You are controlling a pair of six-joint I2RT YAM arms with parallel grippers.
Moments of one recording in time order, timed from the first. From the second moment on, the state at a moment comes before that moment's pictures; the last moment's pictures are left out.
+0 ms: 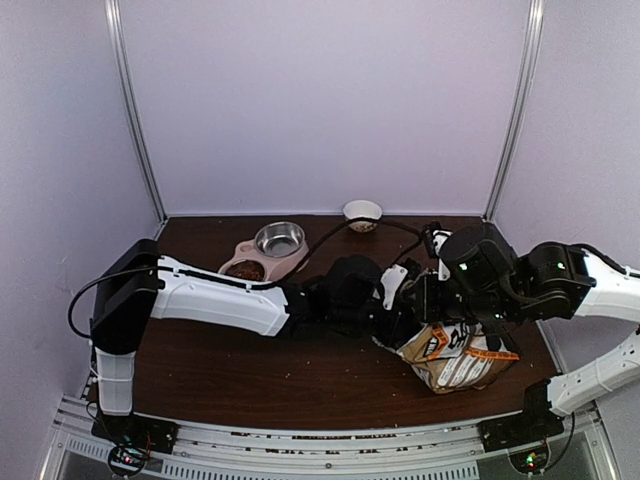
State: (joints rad) left arm -1.22 2.06 1.47 0.19 0.17 -0.44; right arm 1.19 1.12 1.11 -0.75 0.44 0.85
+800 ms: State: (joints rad) left arm -1.24 2.17 1.66 0.02 0.15 -0.27; right arm 1.19 1.09 1.10 -0.82 0.46 0.87
